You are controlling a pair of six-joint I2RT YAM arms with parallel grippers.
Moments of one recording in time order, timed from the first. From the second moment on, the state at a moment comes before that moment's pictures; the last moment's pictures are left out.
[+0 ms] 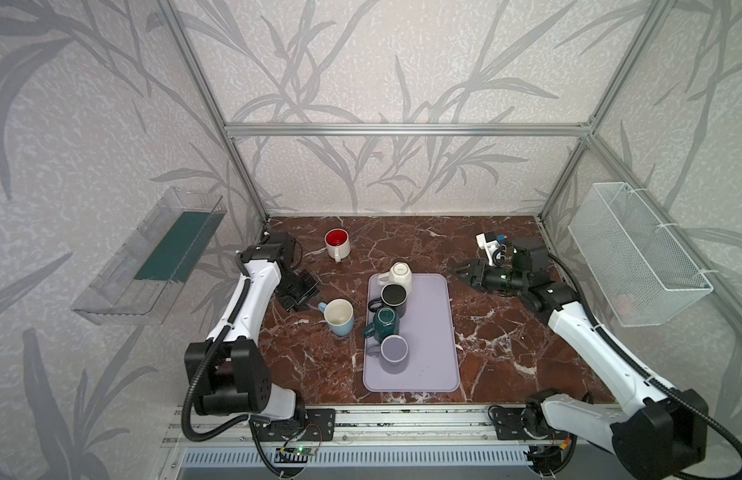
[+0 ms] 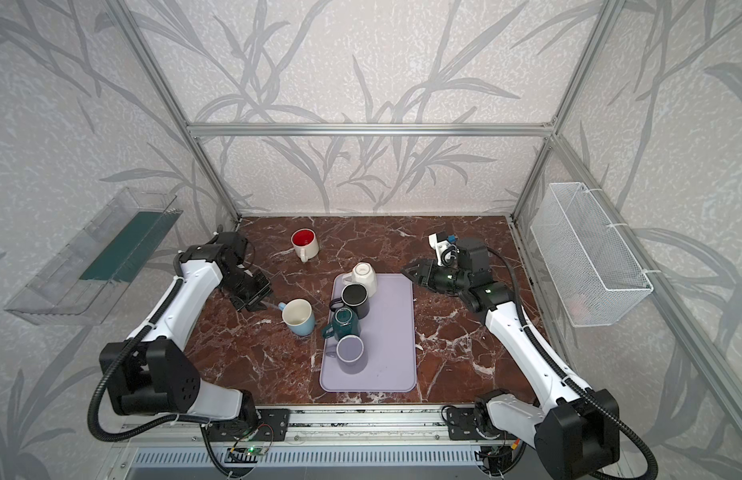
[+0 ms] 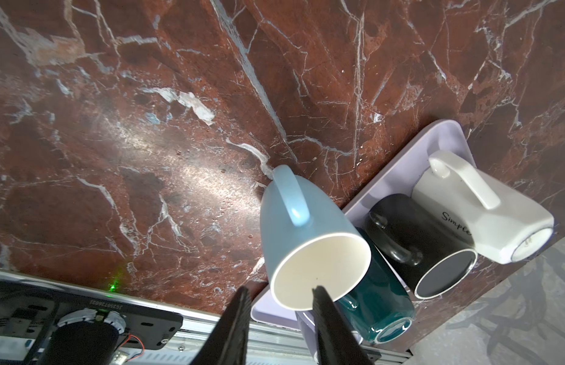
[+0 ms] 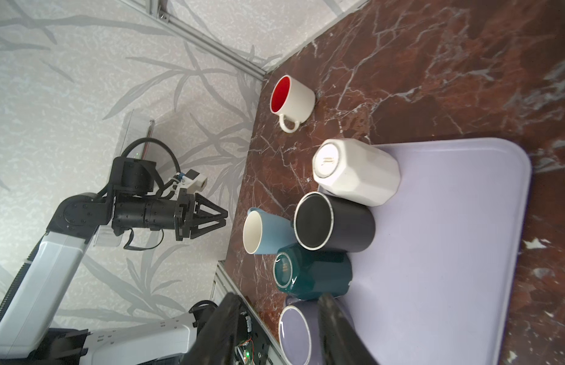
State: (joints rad) left arm 0.07 1.43 1.27 -1.28 0.25 -0.66; right arm 0.32 1.17 0.99 -0.32 -0.70 0.70
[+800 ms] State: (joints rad) left arm 0.04 1.05 0.87 -1.04 0.11 -0.61; right arm 1.01 1.58 1.30 -0.51 -0.47 0.38
